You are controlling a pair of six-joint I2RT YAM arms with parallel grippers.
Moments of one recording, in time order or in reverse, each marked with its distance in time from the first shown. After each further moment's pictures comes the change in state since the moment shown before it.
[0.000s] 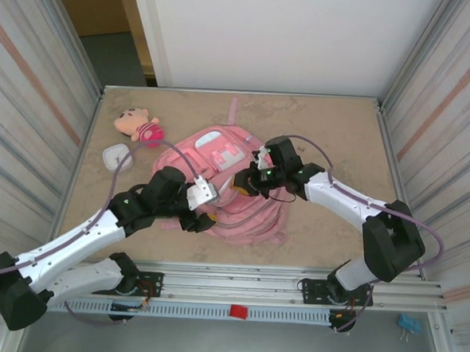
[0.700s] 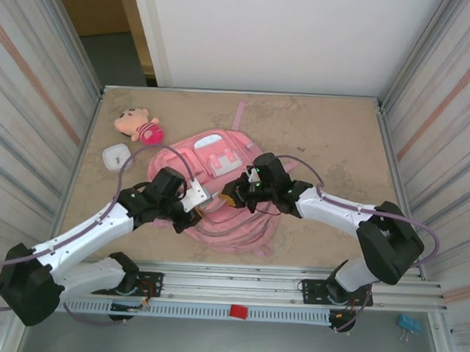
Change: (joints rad) left arm 0.111 0.104 -0.064 -0.091 0.093 -0.101; right arm 0.156 -0.012 -0.163 0.317 0.177 0.460
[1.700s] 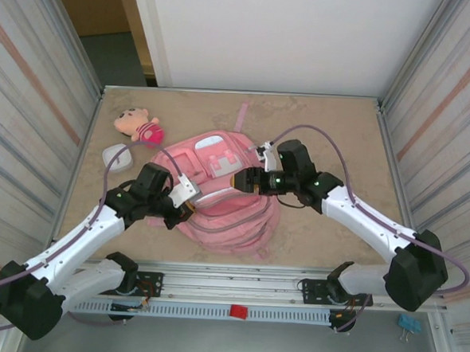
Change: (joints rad) left arm 0.159 -0.083 -0.003 -0.056 0.065 0.095; right arm -0.101 -0.226 0.075 -0.312 -0.019 -0.682
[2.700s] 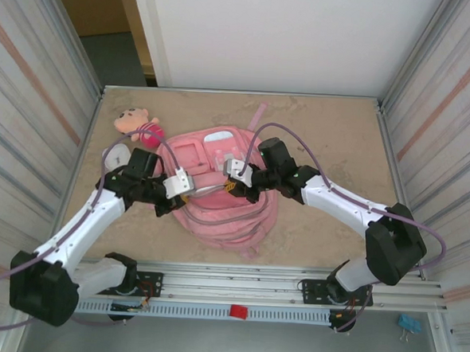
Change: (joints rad) left arm 0.180 0.097 0.096 -0.069 0.132 0.449; right arm 0.033 0.211 0.090 0.040 -0.051 -1.379
